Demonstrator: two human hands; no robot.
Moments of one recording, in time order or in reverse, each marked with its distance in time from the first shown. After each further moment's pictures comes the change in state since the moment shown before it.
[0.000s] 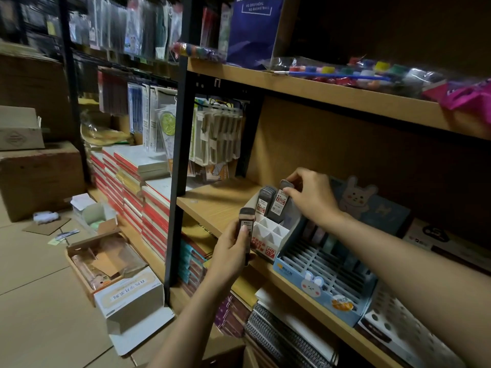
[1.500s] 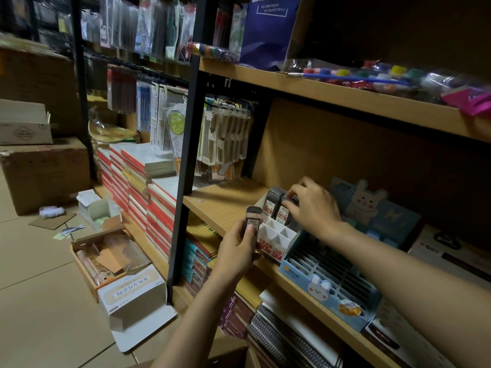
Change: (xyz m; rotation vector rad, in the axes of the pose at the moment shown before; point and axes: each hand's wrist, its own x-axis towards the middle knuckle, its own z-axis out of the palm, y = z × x) left_hand 0.001 0.009 -0.002 0.024 0.026 -0.013; right_hand -0.009 0.005 0.017 -0.409 -0.085 -0.137
